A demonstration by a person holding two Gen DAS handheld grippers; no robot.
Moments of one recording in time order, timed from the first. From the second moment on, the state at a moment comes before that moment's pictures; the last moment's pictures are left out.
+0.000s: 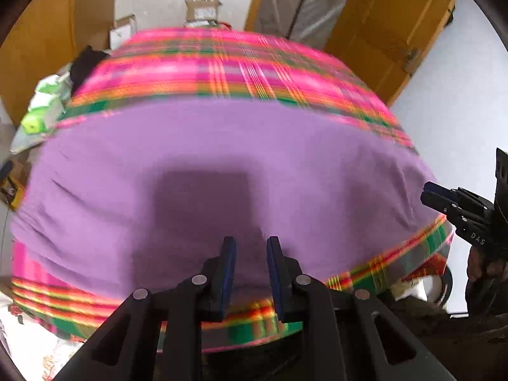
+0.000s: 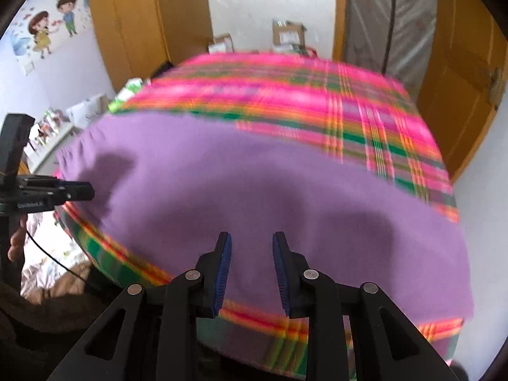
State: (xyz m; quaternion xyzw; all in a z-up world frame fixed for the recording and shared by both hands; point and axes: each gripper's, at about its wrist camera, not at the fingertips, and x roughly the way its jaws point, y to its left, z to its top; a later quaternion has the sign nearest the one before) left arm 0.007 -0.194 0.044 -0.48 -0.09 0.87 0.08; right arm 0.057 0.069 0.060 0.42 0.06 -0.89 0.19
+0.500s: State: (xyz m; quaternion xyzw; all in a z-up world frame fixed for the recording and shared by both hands) left arm -0.079 -0.199 0.099 -0.46 -0.08 0.88 0.07; right arm -0.104 0.014 0.114 0.39 0.04 -0.87 0.30
